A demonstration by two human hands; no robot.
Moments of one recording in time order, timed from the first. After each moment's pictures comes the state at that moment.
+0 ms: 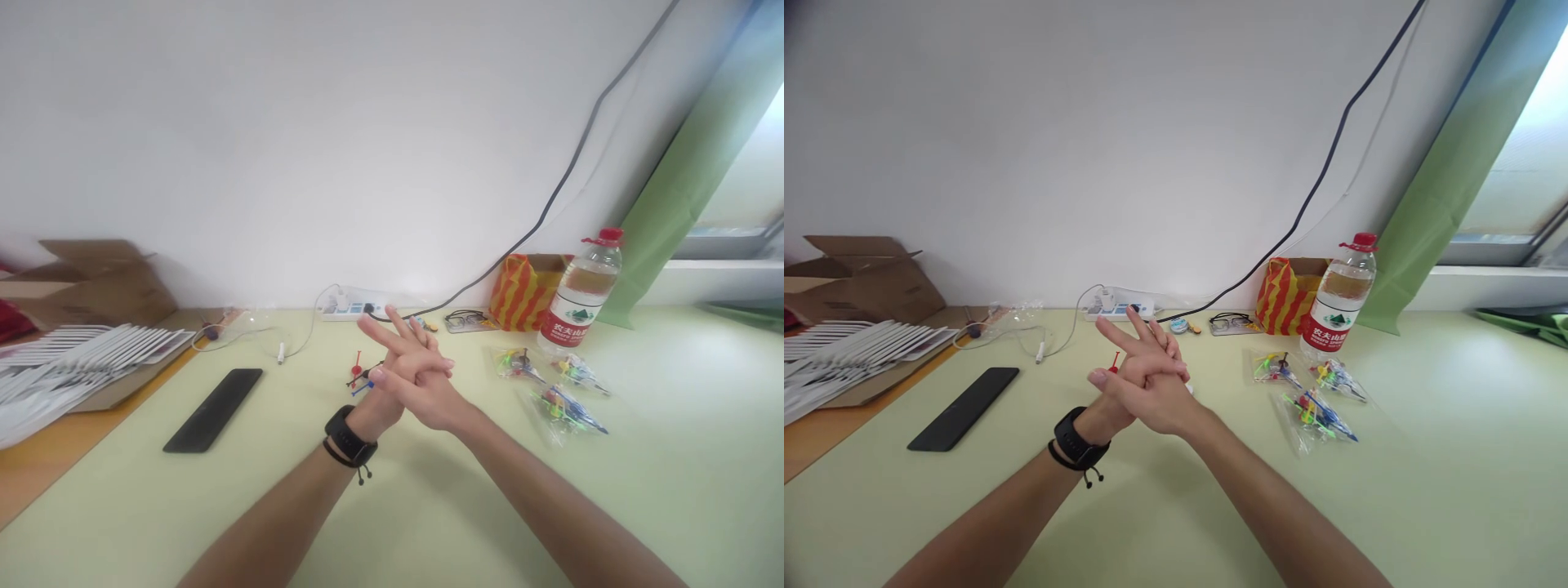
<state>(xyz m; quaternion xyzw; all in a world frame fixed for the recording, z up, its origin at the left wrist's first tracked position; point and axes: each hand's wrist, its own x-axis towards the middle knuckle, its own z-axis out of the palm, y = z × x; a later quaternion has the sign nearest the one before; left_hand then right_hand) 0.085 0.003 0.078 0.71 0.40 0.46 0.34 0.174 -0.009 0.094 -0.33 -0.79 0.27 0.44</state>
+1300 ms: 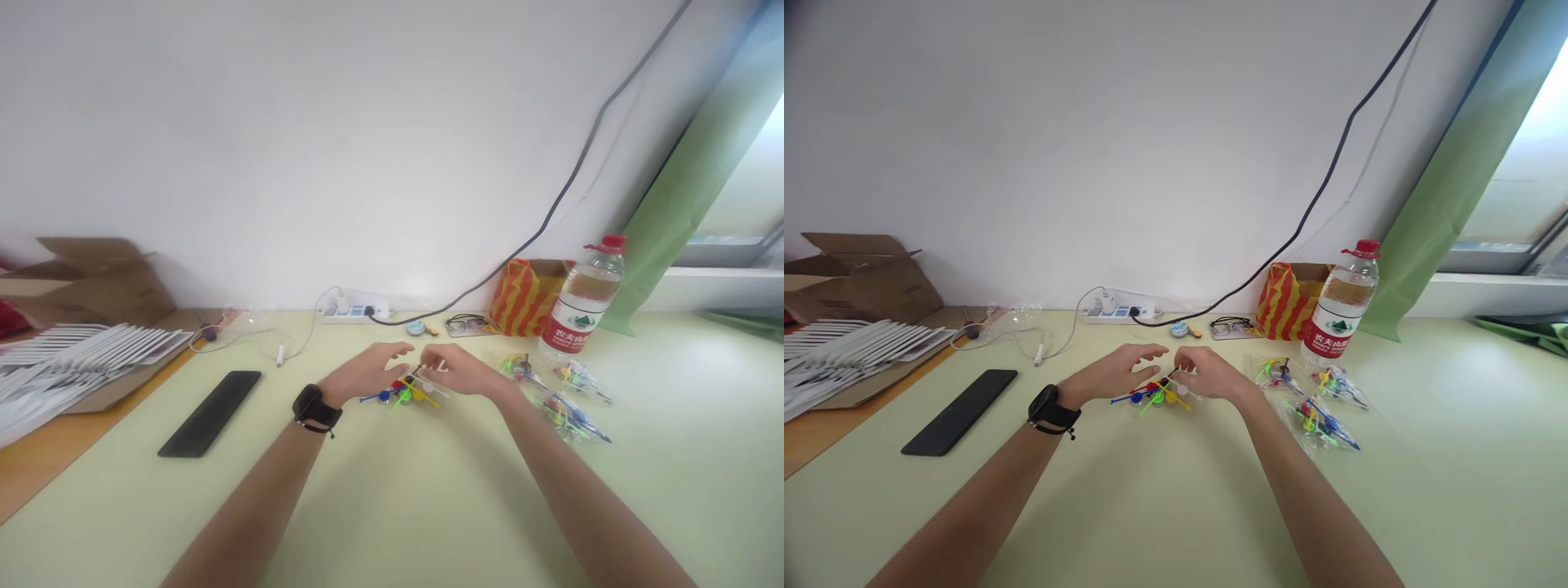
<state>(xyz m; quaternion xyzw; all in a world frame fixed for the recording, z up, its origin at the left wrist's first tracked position) 0.015 0.082 0.060 0.86 0.41 0.17 0.27 0.258 0.062 0.040 -0.47 -0.82 0.25 0.23</state>
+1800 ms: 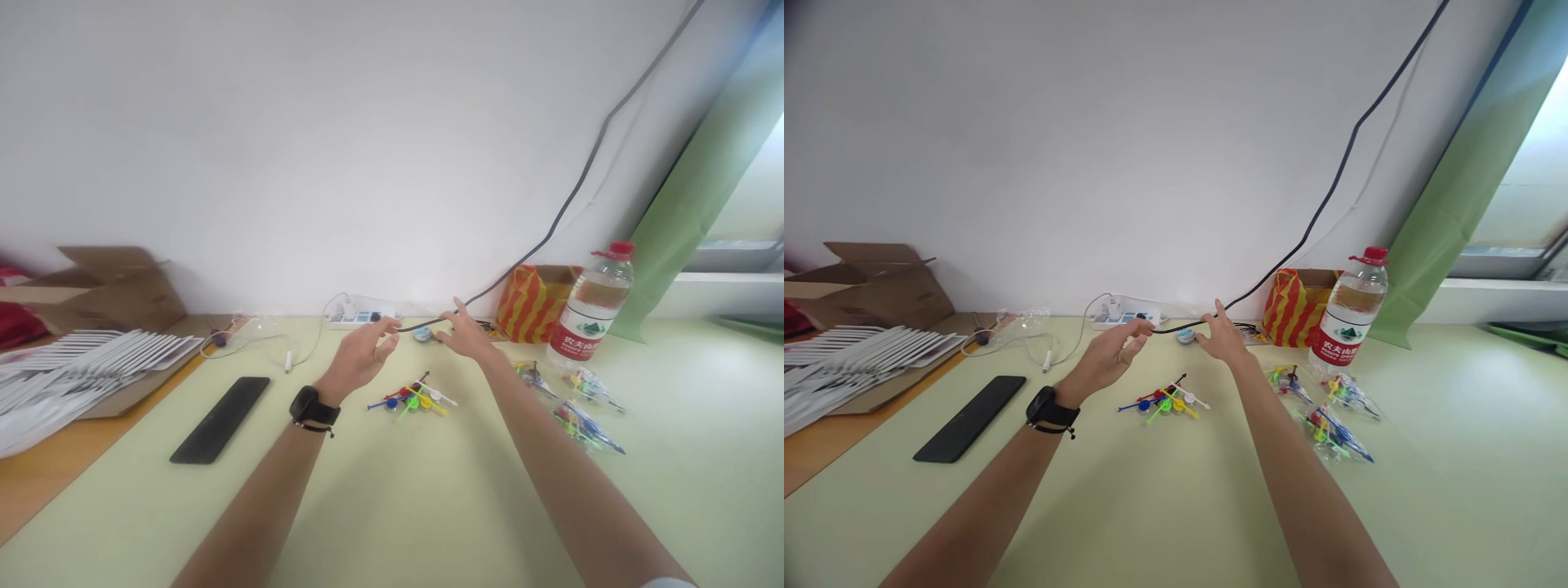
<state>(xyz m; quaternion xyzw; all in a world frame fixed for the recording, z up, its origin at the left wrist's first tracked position) -0.002 0.088 0.085 0.85 0.43 0.29 0.11 0.267 0.141 0.032 -0.62 -0.73 0.06 0.29</state>
